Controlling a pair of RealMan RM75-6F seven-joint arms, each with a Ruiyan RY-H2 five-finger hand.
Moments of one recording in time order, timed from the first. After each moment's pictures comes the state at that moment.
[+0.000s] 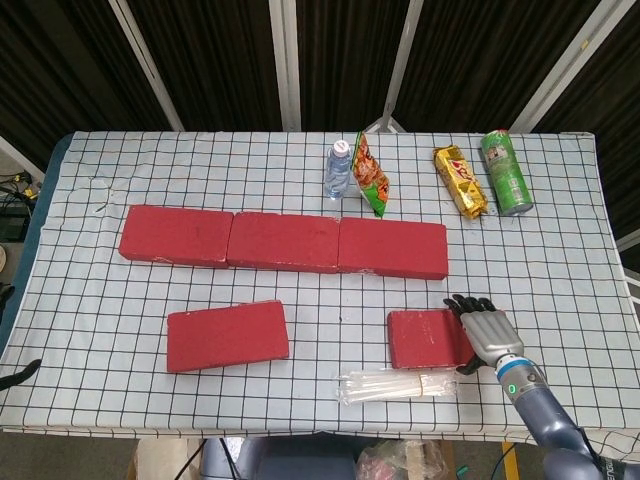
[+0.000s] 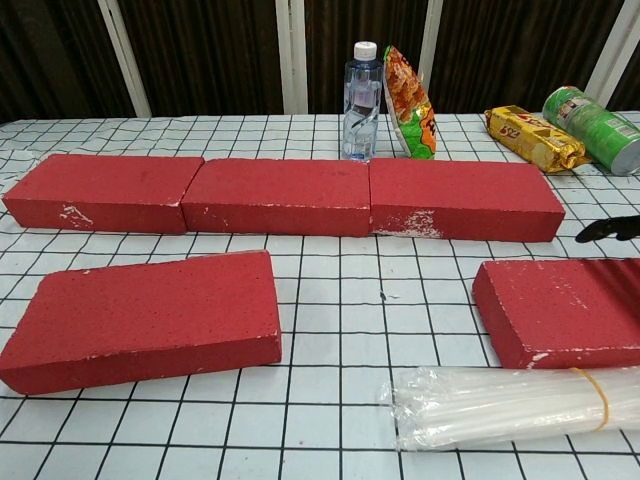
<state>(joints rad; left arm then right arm) 0.01 -1.05 -0.05 -1.72 1.46 1.56 0.09 0.64 -1.05 0.00 -1.99 -0.72 0.92 -0.53</state>
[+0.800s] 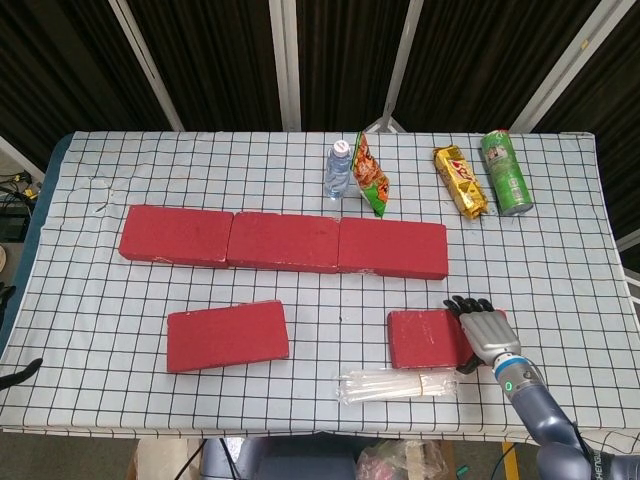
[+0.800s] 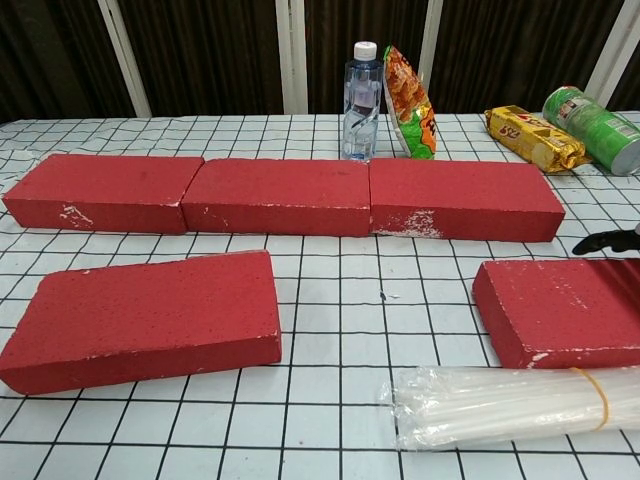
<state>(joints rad) 0.00 -1.06 -0.05 -1.73 1.43 1.55 0.13 0.66 -1.11 -0.04 -1.92 -0.73 0.92 -0.50</state>
